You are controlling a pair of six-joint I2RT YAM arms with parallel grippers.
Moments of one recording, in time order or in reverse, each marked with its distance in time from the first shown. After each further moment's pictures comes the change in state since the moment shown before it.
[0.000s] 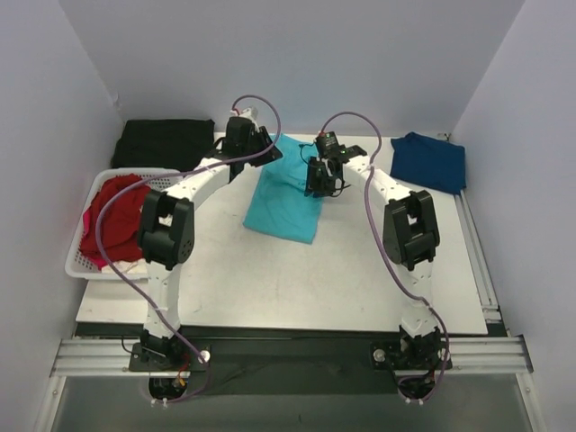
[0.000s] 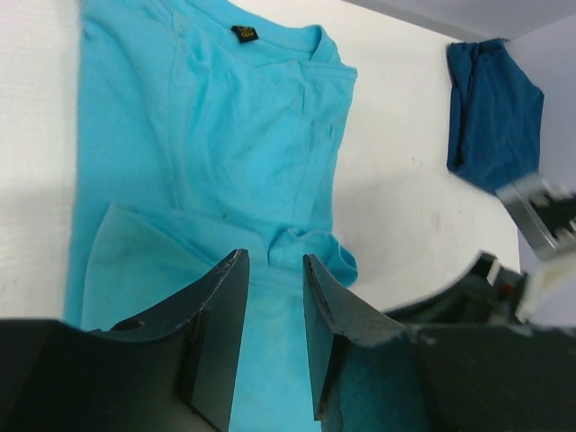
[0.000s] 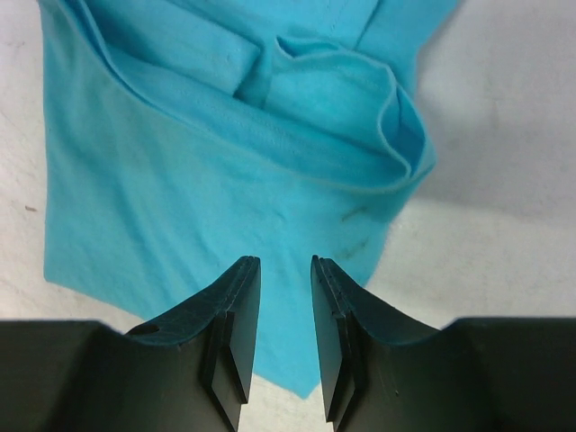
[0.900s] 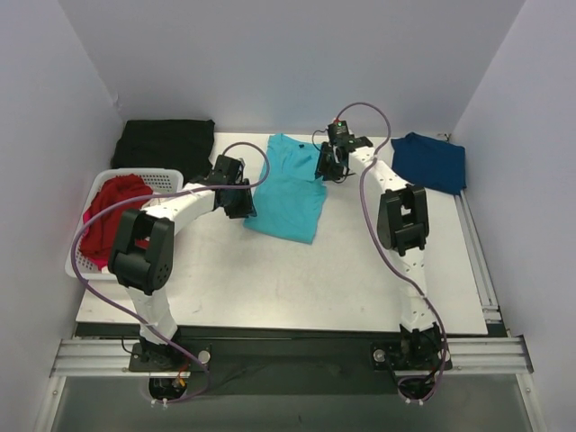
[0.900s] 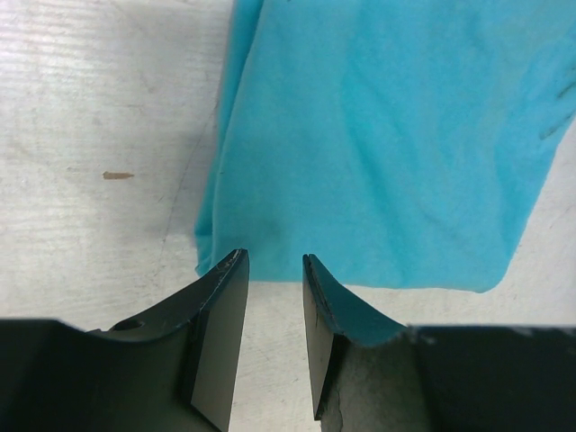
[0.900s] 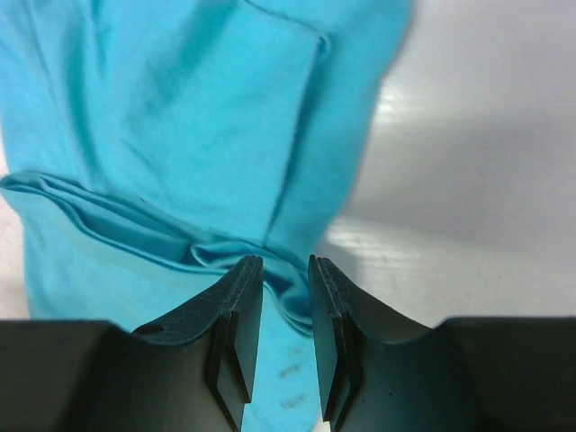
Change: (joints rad) left arm 0.005 -0.314 -0.477 -0.311 -0.064 0.121; right arm -0.090 0.257 0.327 0.014 0.038 0.015
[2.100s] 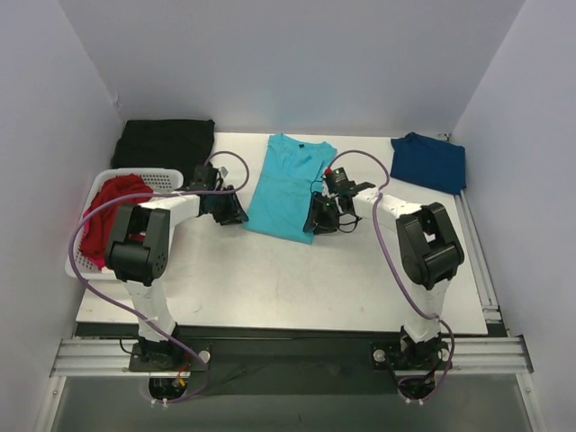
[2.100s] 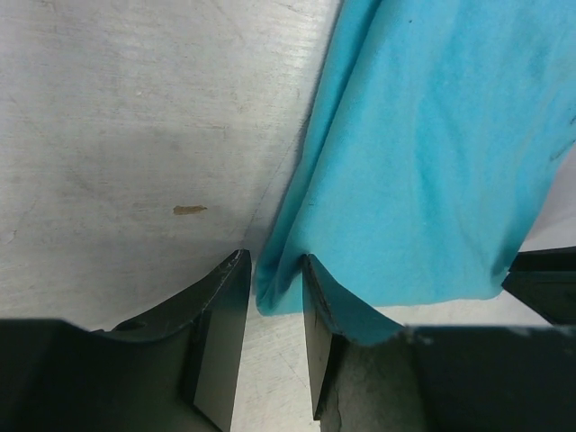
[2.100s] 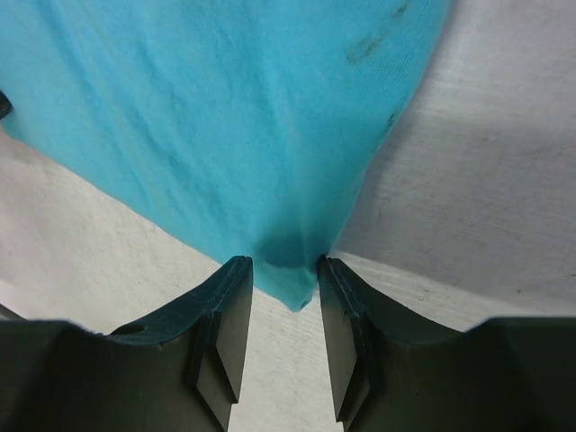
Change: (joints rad) left arm 0.151 0.056 -0.147 0.195 0.201 -0.027; right arm 0.108 -0.488 -0.867 0.257 -0.236 0.065
